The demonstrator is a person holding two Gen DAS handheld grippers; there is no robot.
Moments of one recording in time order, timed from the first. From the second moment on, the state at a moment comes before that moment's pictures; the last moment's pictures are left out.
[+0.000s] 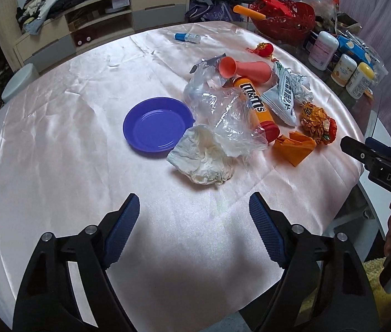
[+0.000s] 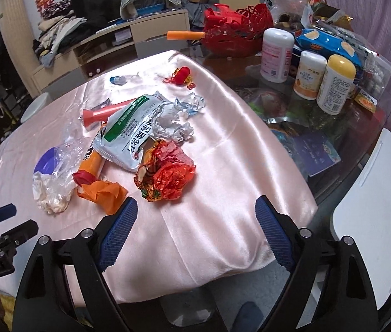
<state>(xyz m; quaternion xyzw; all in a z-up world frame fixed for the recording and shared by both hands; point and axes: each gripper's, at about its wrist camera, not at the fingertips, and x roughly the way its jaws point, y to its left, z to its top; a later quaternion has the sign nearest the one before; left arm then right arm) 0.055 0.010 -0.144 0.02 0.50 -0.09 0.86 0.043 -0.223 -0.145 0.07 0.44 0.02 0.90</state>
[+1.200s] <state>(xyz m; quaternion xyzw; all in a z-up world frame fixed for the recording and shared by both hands) 0.018 0.017 -0.135 0.01 0.51 -0.10 0.85 0.009 -0.235 -0.145 0.07 0.46 0.05 0.88</state>
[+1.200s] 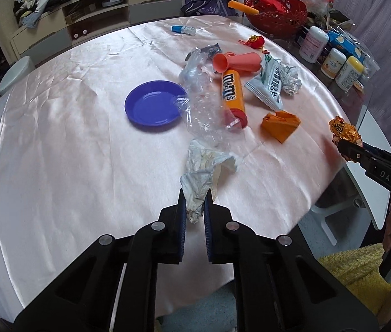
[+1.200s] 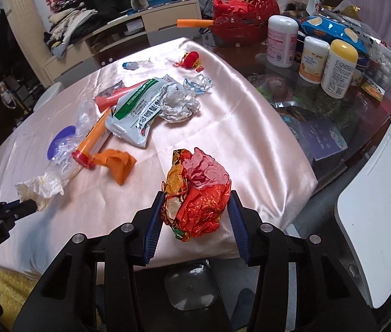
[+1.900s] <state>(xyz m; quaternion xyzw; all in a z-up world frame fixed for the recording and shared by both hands) -0.076 -0.045 -0.203 0.02 0.58 -0.18 0.80 -0.084 -0.211 -0.189 0.07 0.50 0.09 0.86</state>
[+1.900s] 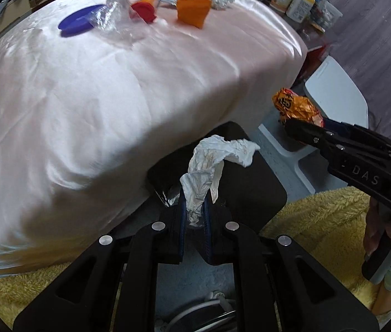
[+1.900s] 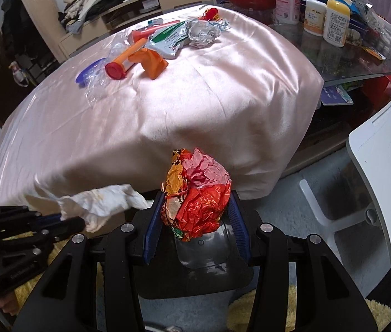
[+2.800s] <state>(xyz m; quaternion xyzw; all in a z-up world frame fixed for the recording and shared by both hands) -0.073 -0.066 -0.267 0.02 0.60 -0.19 0.77 -0.069 -0.217 -0.257 0.12 0.56 0.07 0.82</state>
